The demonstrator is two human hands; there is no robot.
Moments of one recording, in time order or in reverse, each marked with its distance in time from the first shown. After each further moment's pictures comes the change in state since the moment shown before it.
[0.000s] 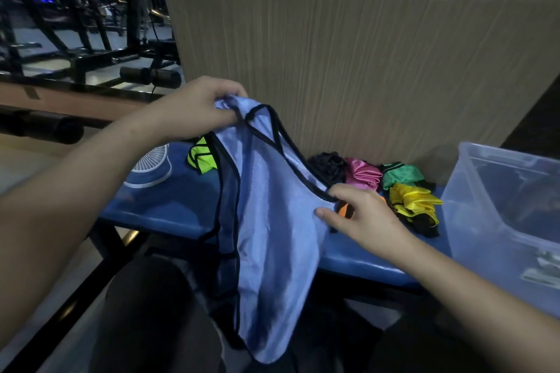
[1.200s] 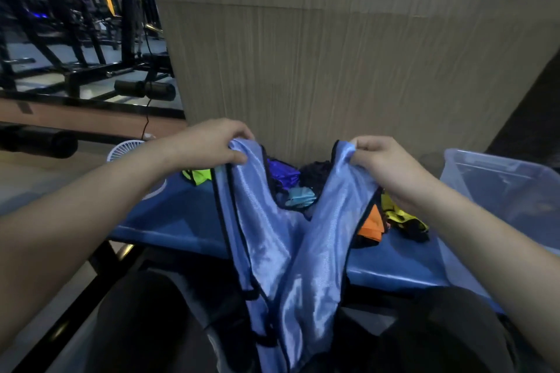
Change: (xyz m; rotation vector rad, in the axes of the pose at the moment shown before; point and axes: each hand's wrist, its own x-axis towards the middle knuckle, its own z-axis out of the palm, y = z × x) left_hand 0.015 -0.012 0.028 0.294 -0.189 -0.052; right_hand 0.049 -0.022 -0.073 0.517 0.064 0.457
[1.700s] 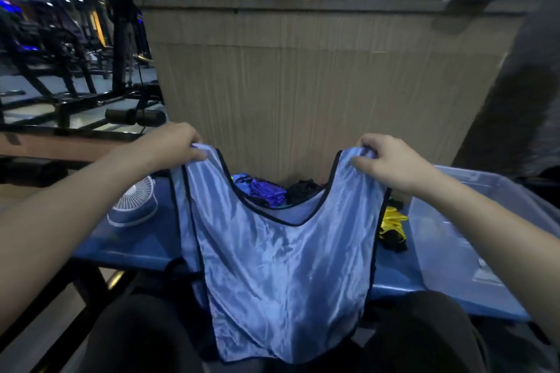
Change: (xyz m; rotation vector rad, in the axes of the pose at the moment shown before) left_hand -0.002 -0.010 -0.046 0.296 0.081 -0.219; right_hand -0.008 -0.029 -0.065 -0.699 0.108 -0.167
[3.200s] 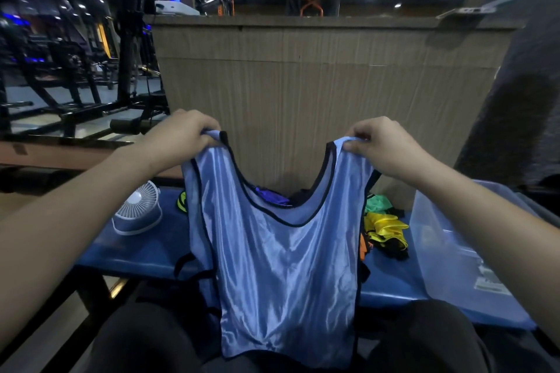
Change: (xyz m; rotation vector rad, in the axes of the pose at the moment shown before) left_hand -0.018 0.019 -0.029 -0.208 0.234 0.136; right_hand 0.013 -0.032 -0.023 0.048 0.077 -0.067
